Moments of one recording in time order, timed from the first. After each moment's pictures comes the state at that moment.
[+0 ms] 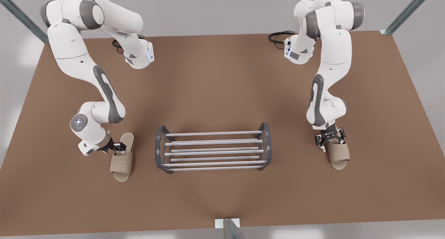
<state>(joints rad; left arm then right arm) -0.46 0.67 0.51 -2.03 2.68 2.78 -2.90 -0.21 0.49 0.14 -2.04 -0.10 2.65 0.06</state>
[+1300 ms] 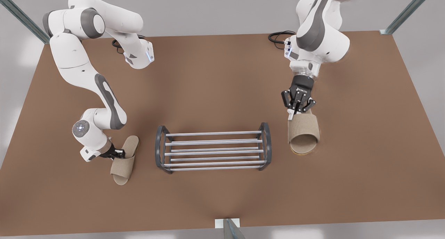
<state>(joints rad) -0.92 -0.08 0.50 -1.92 2.68 3.14 -2.90 -0.21 0.60 0.14 -1.95 -0.09 2.70 0.02</state>
